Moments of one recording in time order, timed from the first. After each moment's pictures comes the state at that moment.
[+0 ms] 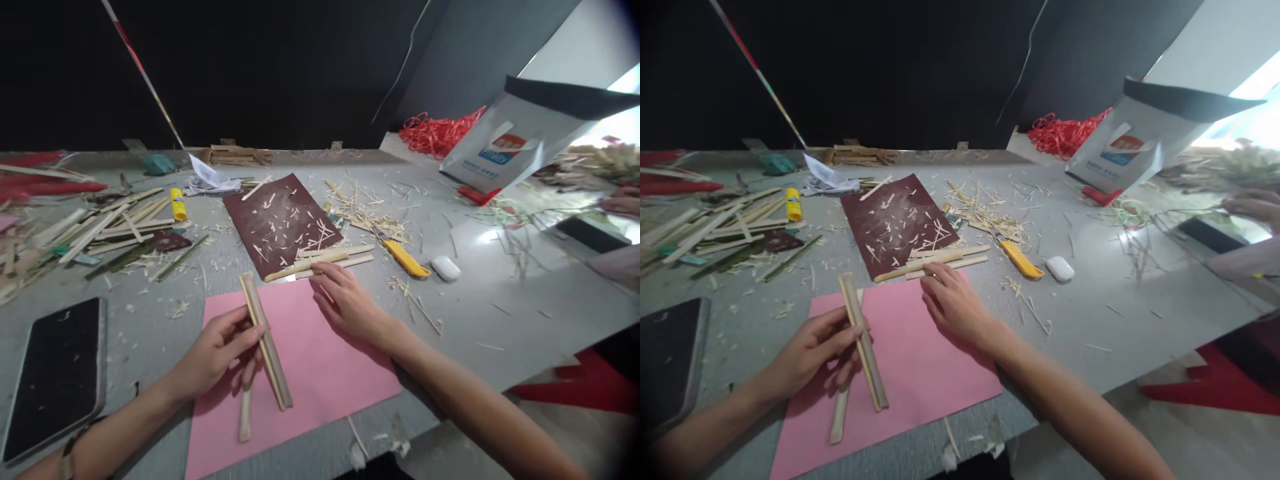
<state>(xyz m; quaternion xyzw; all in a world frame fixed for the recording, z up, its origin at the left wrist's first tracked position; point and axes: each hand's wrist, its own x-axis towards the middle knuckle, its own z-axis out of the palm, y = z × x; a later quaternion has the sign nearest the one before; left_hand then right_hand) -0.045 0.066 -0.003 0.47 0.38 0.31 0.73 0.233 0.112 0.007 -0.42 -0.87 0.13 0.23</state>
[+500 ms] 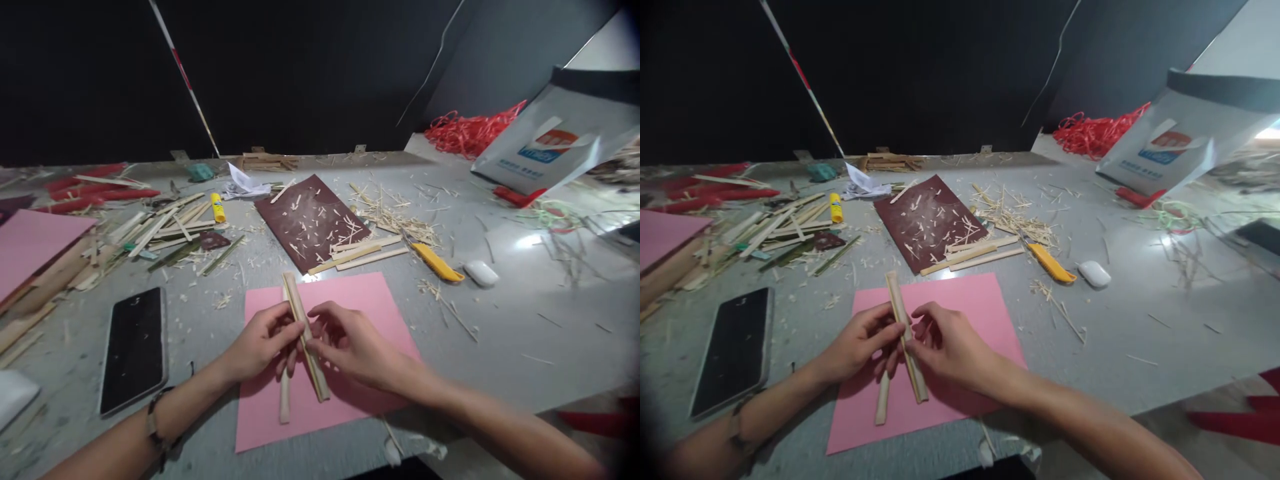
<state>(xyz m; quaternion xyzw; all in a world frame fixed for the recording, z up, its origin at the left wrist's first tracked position) -0.042 0.068 -0.002 0.53 0.37 0.29 0.71 0.171 0.061 0.030 -0.44 -0.68 0.52 0.25</state>
